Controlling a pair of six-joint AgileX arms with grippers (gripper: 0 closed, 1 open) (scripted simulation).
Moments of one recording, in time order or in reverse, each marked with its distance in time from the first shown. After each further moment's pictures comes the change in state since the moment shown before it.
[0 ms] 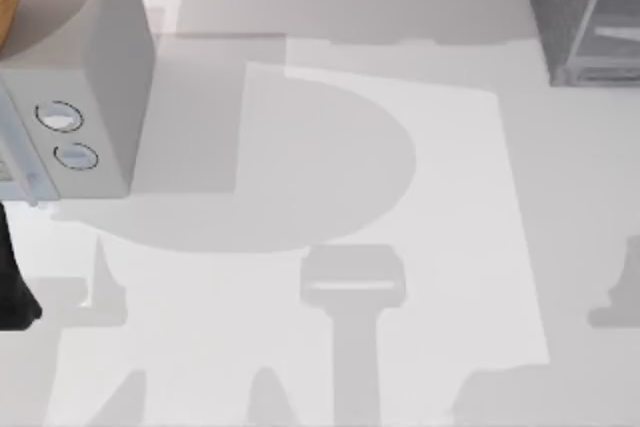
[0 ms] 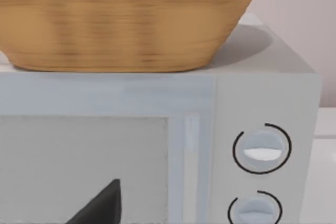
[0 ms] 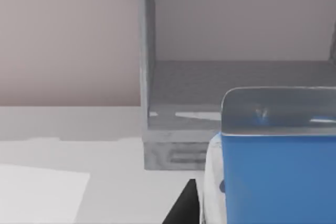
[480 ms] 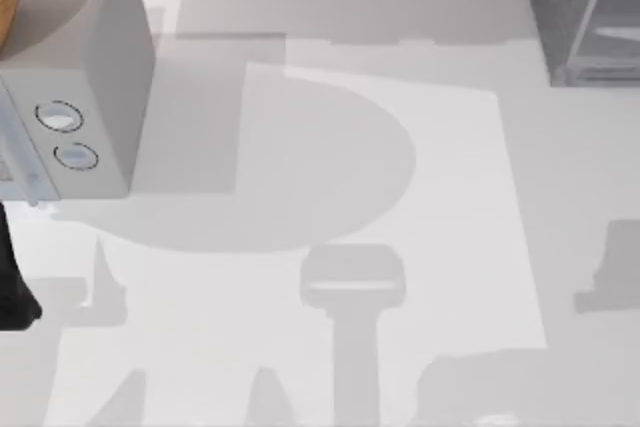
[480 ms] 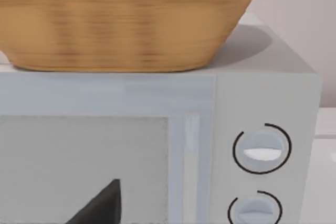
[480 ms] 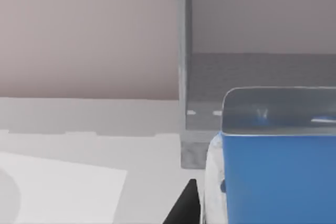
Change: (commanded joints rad) left arm 0.000 0.000 0.000 0.000 0.000 0.000; right arm 0.032 0.259 0.074 0.148 -0.054 0.023
